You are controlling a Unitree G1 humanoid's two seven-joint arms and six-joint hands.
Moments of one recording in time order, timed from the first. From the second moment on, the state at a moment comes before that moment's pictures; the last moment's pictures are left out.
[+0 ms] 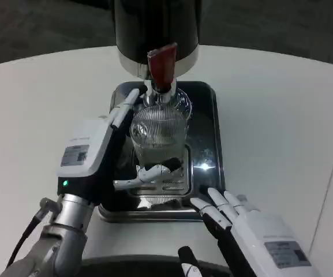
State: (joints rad) left arm -0.68 0.39 -0.32 0.91 0.72 -0.56 0.71; right arm 0.31 -0.16 0.39 -0.63 -1.13 0.07 0.11
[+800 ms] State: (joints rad) left arm -0.32 0.52 -0.02 0.40 0.29 -0.65 0.35; right arm 0.32 -0.15 0.39 -0.64 -1.13 0.08 0.12
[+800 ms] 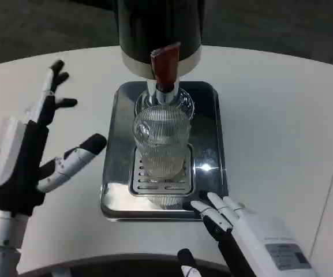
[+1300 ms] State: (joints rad) left arm -0.38 0.63 0.15 0.13 -0.45 -0.39 -0.45; right arm 0.29 -0.15 0.38 -0.64 -1.11 0.08 0.15
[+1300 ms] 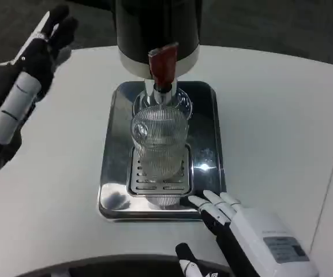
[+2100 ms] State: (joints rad) left arm -0.67 0.66 0.24 0.11 -0.67 0.08 -0.85; right arm 0.32 -0.13 0.38 -0.67 -1.11 0.08 0.16
